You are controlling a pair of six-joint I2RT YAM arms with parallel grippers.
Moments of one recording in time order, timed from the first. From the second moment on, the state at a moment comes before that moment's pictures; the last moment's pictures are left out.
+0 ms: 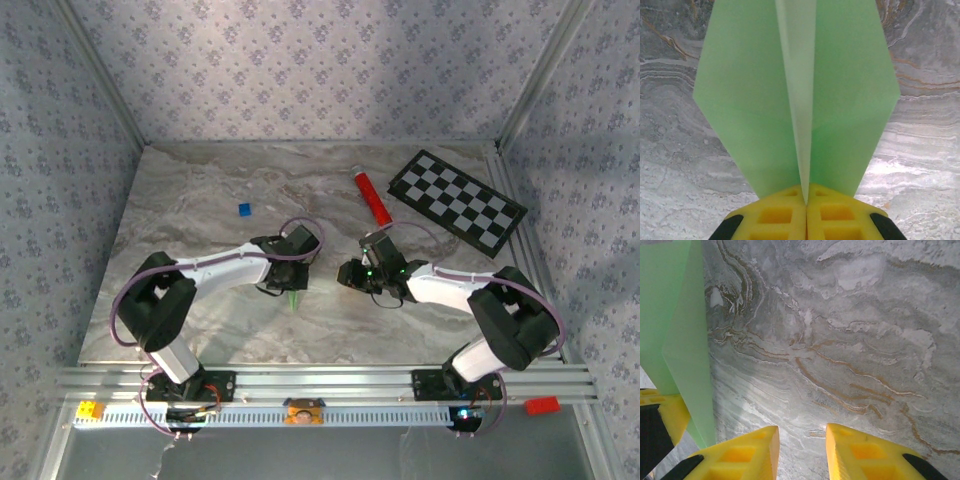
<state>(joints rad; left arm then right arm) -0.84 1.66 1.02 -0.64 -0.14 -0.71 0.66 1.49 0.64 0.00 -0.24 0.85</state>
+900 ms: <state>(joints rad) -0.85 1.71 1.05 -0.66 -0.15 -0.72 0.66 1.50 0.65 -0.01 -0.24 0.85</state>
